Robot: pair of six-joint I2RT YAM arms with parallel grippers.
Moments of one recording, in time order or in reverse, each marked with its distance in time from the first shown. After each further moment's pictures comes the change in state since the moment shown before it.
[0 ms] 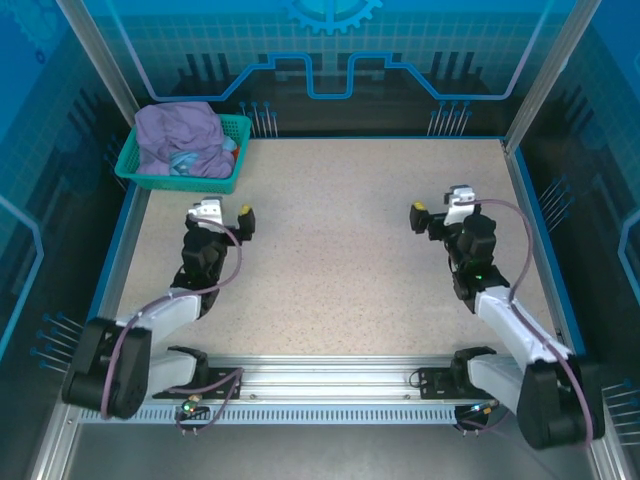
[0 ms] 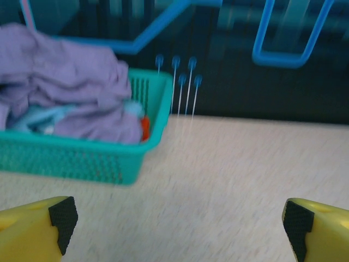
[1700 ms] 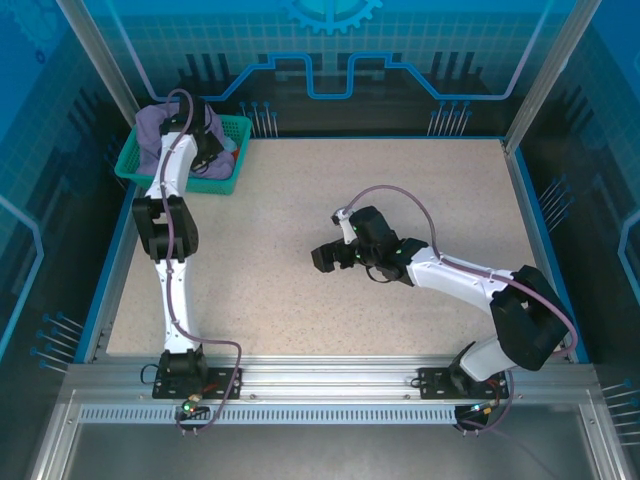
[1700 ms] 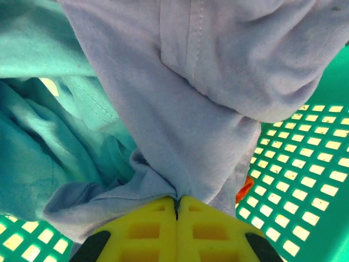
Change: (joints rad) left arm 0.285 1.283 2.026 -1.715 0.121 -0.420; right arm 0.600 0.504 0.379 -0.397 -0.131 0.218
